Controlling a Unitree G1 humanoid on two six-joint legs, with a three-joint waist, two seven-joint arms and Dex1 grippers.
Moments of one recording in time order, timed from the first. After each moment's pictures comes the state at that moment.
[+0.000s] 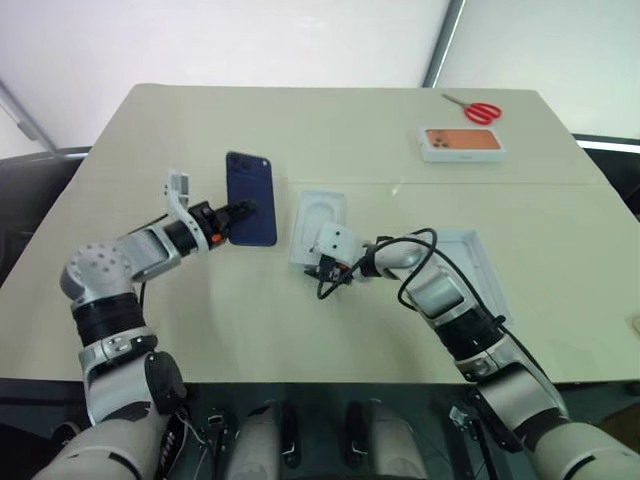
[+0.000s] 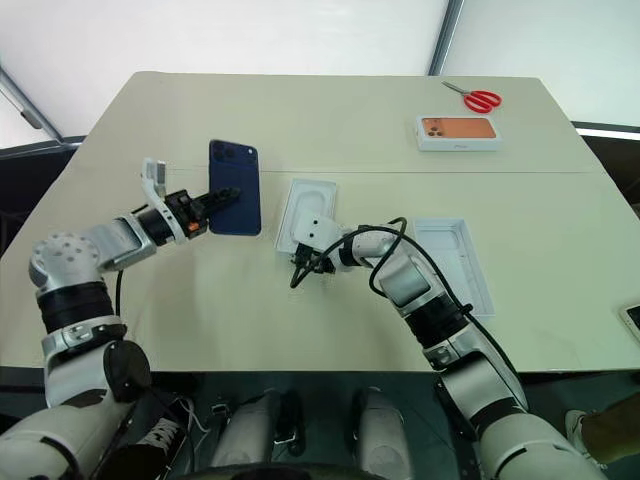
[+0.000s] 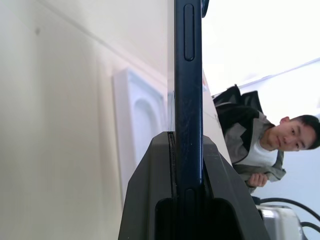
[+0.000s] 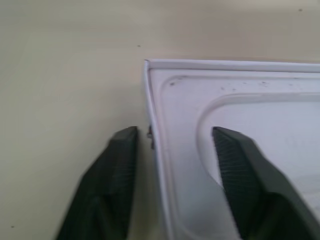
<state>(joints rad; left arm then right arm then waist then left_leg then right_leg) -0.73 0.37 0.59 0.27 -0.92 1.33 -0.37 -0.69 -0.32 0.41 0.16 -0.13 0.42 0.88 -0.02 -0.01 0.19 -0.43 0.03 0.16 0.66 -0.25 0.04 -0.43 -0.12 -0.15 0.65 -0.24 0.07</state>
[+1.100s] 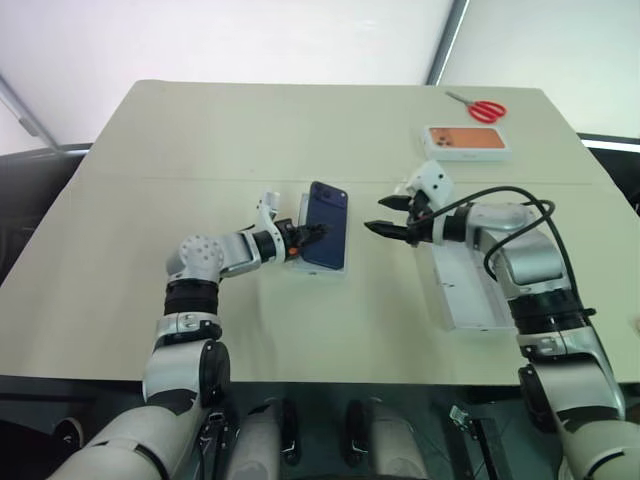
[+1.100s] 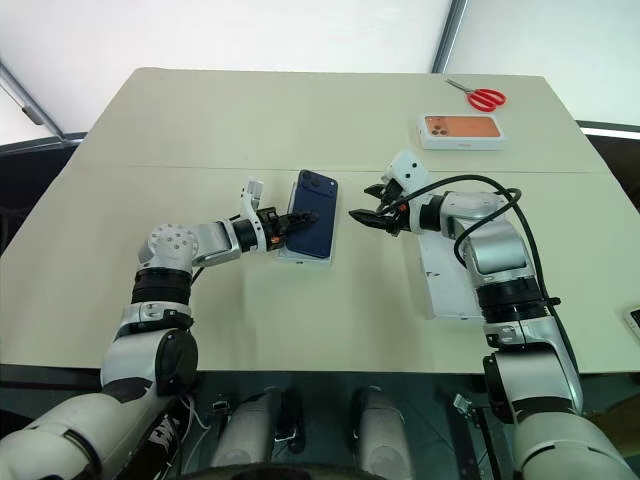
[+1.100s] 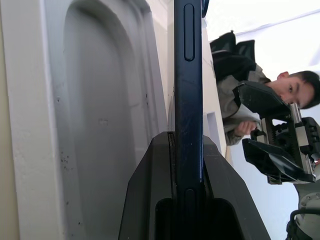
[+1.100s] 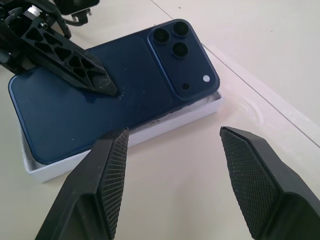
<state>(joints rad) -0.84 0.14 0.33 0.55 -0.78 1.17 -0.41 -0.71 -0.55 0.07 0.22 0.17 0.45 0.98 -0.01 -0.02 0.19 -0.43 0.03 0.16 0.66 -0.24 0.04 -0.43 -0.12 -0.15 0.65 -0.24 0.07</state>
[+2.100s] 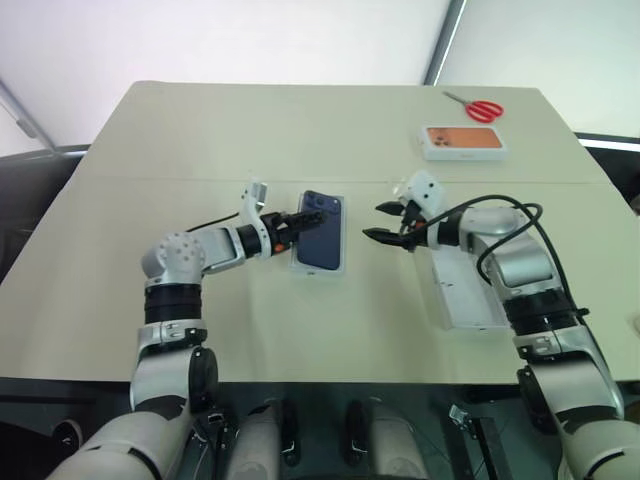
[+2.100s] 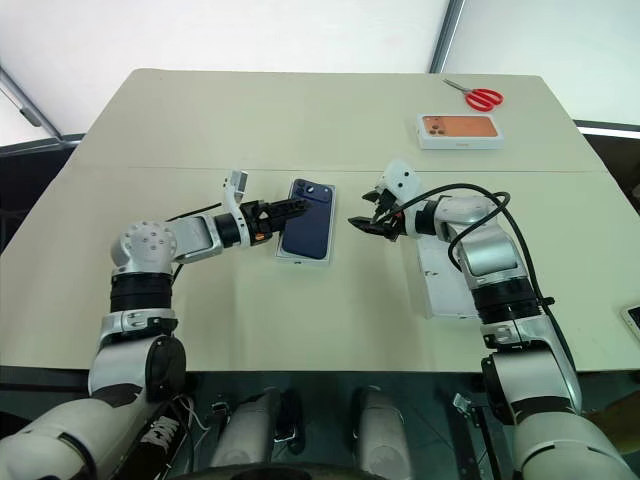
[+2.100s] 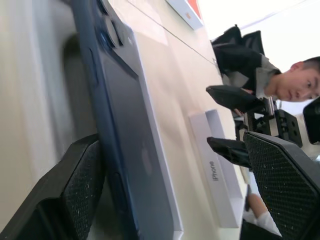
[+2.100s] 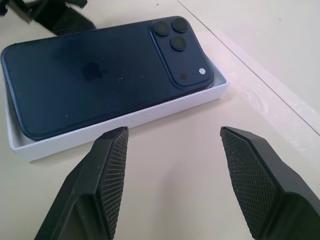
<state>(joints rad) -0.79 0.23 0.33 0.34 -0.80 1.23 -0.40 -0.72 -0.54 0.13 0.29 0.12 0.36 0.97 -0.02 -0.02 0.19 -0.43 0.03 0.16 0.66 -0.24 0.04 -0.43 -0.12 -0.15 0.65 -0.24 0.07</state>
